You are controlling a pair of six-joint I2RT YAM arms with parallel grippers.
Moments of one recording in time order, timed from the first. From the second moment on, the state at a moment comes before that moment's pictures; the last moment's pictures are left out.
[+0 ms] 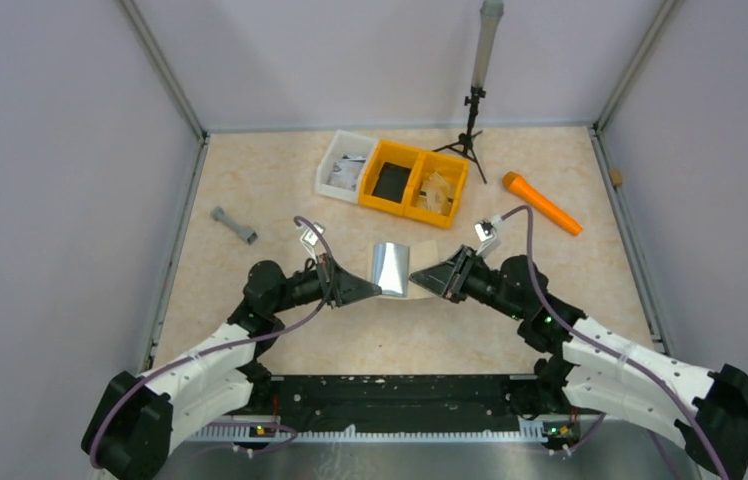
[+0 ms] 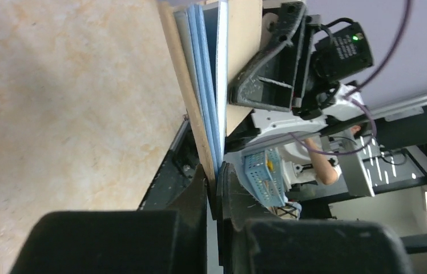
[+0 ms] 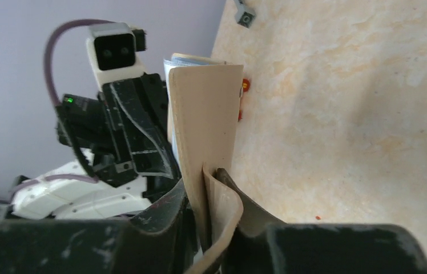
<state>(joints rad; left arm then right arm) -0.53 0.89 0.24 0.77 0.73 -1.18 0.83 0.79 0.44 0.24 -0.12 1.08</state>
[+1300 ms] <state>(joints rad) -0.73 1.05 0.41 -0.02 0.30 -0.67 1.04 1.31 0.53 0.27 0.26 0.93</state>
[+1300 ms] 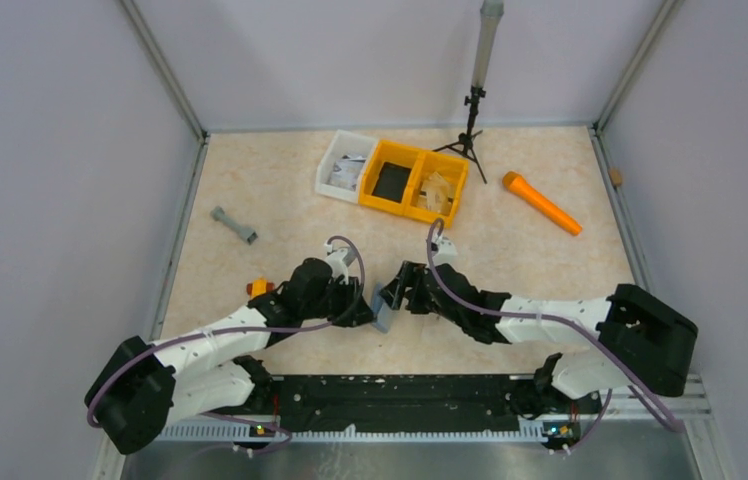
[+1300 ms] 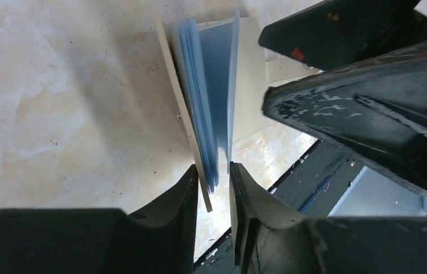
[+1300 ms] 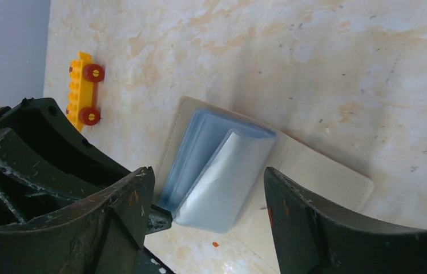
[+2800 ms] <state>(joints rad) -0.69 0.96 0.43 -0.29 0.13 -0.71 1.08 1.48 0.70 0.03 0.14 0.75</state>
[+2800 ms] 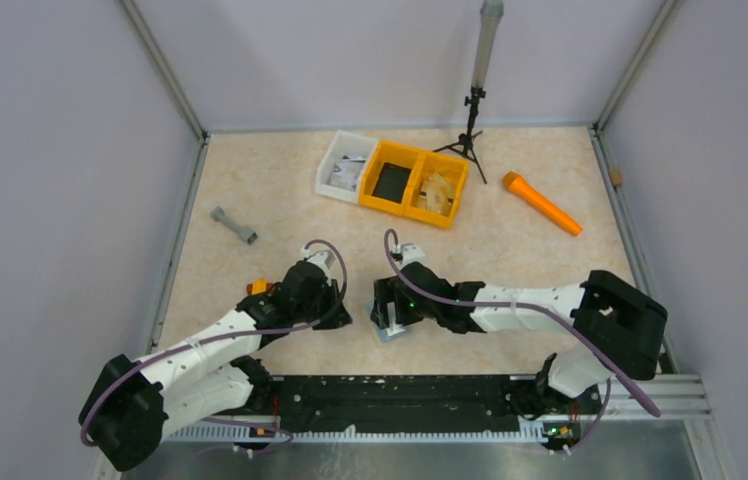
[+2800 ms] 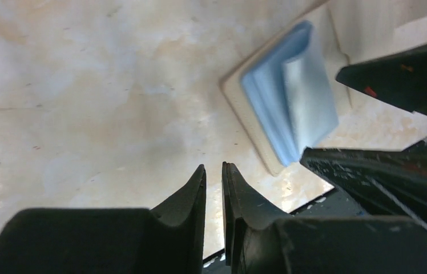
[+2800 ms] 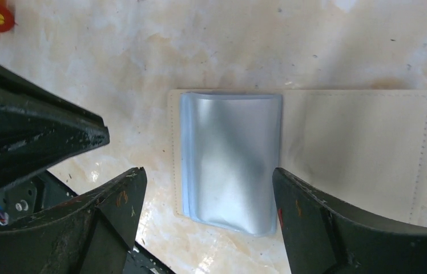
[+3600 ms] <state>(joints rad) -0.65 0.96 0.43 -0.36 0.13 -0.71 1.16 1.71 0.98 -0.32 0.28 0.64</state>
